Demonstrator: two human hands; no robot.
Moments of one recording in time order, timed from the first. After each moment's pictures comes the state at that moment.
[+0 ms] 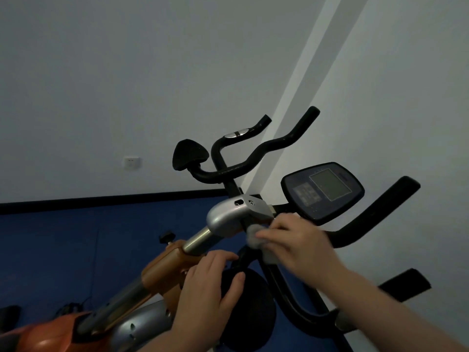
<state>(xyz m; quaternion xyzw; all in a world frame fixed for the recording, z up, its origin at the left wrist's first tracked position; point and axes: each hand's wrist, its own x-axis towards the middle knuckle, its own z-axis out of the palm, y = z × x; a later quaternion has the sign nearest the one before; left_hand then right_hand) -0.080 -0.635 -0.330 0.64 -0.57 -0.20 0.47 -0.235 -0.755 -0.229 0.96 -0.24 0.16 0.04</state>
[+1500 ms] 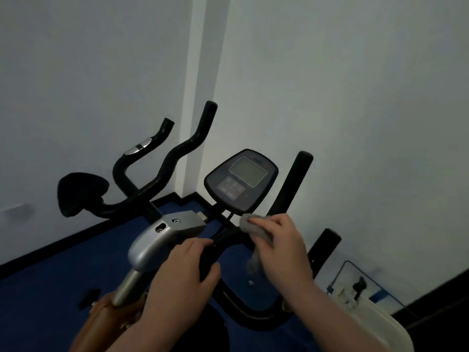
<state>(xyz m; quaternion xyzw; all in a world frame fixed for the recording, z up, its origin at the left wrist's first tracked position) -0.093 -0.710 -0.271 0.56 -0.71 -0.22 0.36 -0.272 -0.731 -0.236 0.67 -0.63 0.39 -0.04</state>
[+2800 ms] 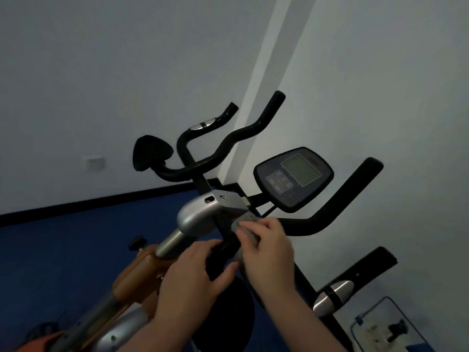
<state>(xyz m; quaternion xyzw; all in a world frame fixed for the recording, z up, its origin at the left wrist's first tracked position) -0.082 -0.669 -0.317 0.65 -0.58 -0.24 0.42 -0.205 -0.721 -0.264 0.74 -0.58 0.31 -0.15</state>
